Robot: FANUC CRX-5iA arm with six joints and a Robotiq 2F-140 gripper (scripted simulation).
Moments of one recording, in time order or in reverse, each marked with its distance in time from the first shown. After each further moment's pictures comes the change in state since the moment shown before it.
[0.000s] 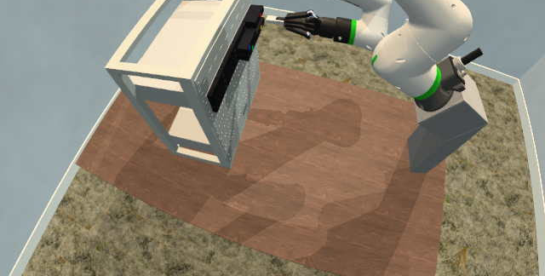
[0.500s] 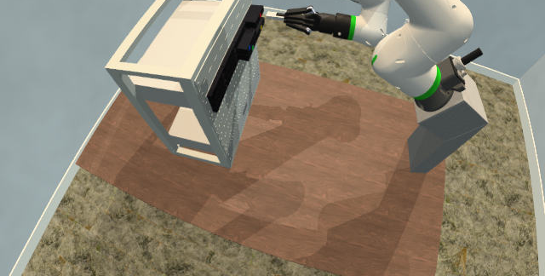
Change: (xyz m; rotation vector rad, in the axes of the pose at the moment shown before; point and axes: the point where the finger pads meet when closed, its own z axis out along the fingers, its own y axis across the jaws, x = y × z) arm -0.018 0.005 0.003 0.000 0.000 -0.001
